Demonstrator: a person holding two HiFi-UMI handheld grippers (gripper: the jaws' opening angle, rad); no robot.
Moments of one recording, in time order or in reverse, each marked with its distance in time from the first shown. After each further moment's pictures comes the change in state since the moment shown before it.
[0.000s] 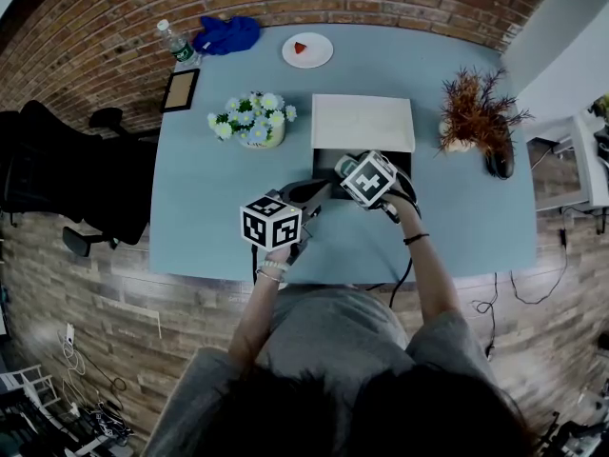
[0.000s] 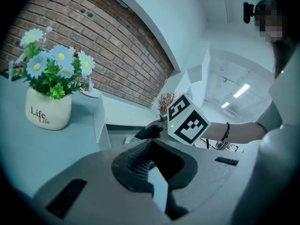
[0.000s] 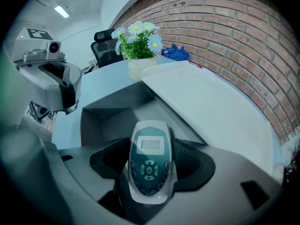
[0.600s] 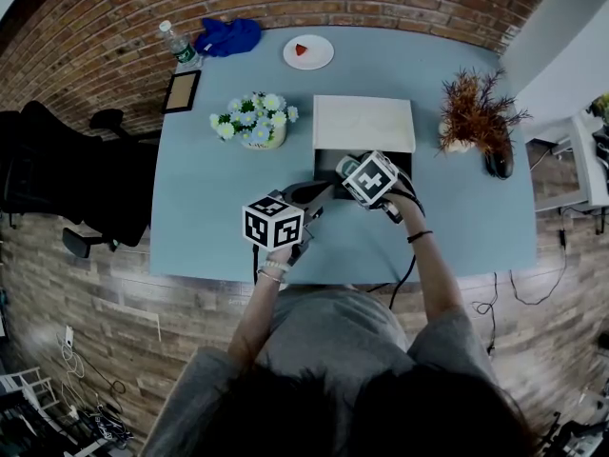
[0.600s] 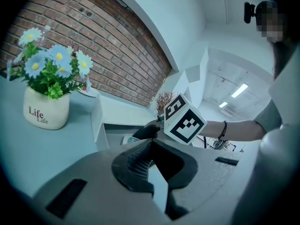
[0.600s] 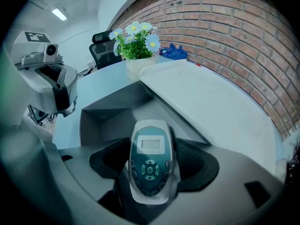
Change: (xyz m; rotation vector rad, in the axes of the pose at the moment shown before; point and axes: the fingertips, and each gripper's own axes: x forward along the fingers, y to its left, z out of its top) left arm -0.001 -0.005 -0.002 0.004 0.007 -0.024; right arm -0.002 -0.007 0.002 0.012 -0.016 -0.030
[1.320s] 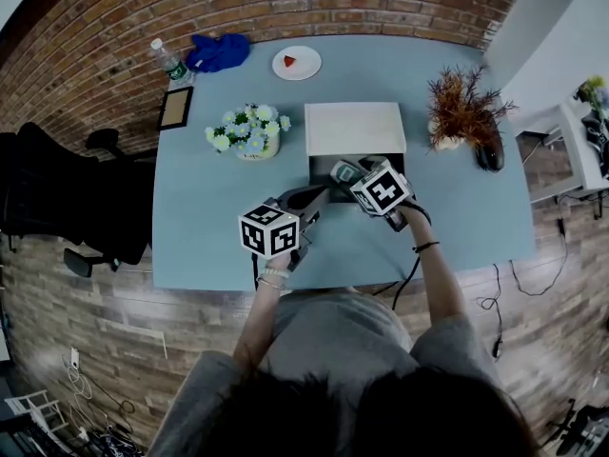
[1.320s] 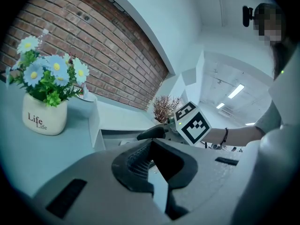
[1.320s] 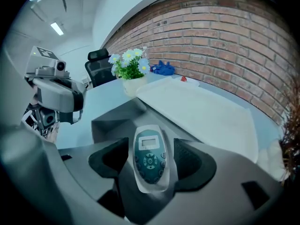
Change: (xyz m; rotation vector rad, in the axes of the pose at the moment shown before) left arm -0.008 -0.008 0.011 0.024 -0.039 -0.026; right arm -0.033 -0.005 0.006 0.107 -0.204 -0.043
